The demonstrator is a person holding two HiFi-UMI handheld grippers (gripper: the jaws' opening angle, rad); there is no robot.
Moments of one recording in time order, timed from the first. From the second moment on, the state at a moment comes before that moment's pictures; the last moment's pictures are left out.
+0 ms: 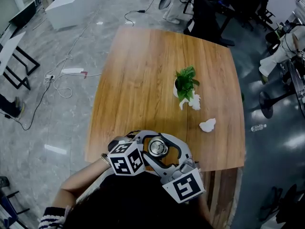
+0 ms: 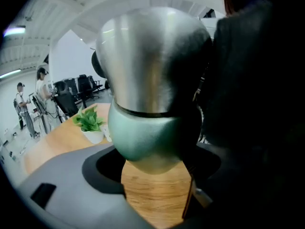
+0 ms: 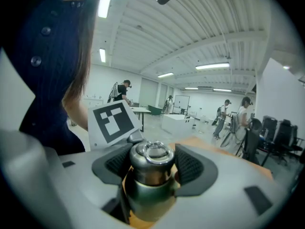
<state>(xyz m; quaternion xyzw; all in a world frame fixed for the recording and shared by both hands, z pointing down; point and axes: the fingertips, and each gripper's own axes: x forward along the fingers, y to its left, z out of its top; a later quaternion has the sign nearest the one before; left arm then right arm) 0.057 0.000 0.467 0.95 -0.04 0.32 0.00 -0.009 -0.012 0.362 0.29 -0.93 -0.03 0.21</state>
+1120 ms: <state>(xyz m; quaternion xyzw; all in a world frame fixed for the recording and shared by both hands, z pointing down) 0.030 -0.030 0.485 0.94 -0.20 0.27 0.06 0.133 -0.041 0.430 0.57 -0.78 0.21 0.15</state>
